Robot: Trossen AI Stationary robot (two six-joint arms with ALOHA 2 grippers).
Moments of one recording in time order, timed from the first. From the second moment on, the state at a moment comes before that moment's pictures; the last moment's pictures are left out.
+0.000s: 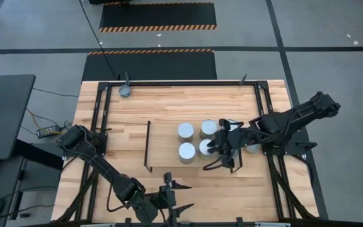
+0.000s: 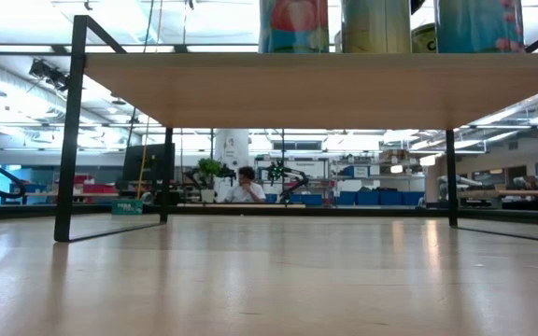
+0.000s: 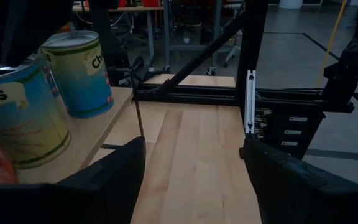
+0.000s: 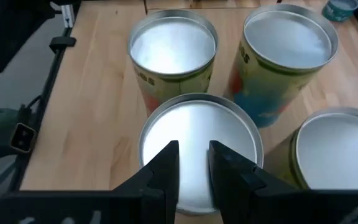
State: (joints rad) left arm -0.74 1.89 1.41 0.16 -0.86 -0.28; right arm 0.37 1.27 1.19 -0.66 0.27 0.28
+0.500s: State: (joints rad) left arm -0.74 1.89 1.41 0.16 -0.86 -0.28; right arm 0.36 1.32 1.19 -0.59 0.30 0.26
